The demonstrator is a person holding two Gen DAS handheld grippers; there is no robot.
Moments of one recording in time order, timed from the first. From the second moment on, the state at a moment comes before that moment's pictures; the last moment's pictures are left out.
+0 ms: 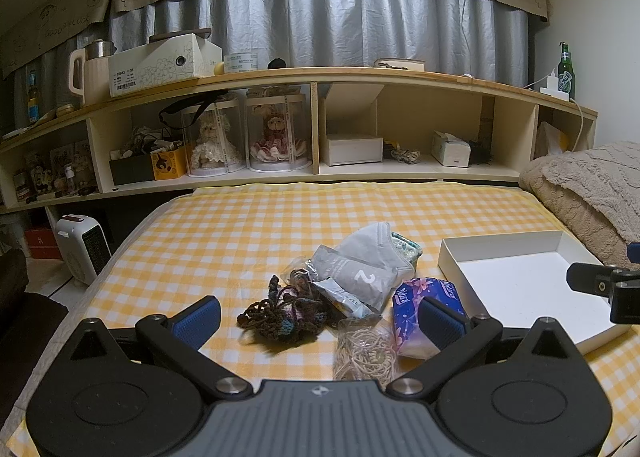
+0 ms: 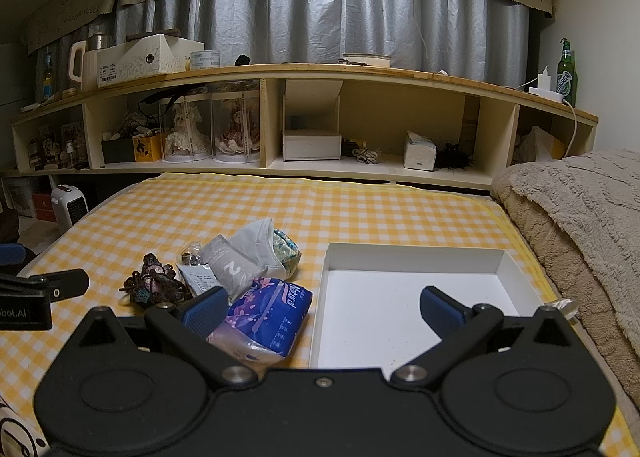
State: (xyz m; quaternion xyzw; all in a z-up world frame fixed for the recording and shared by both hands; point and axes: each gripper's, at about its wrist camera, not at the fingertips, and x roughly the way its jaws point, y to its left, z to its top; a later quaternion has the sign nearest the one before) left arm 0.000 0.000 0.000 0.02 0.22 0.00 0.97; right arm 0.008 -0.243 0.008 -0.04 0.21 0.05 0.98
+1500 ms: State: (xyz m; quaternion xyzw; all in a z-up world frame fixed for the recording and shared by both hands) left arm 0.048 0.005 0.022 0.03 0.21 -0.01 0.98; right arm 0.058 -0.233 0.039 -0.01 0.16 0.08 0.98
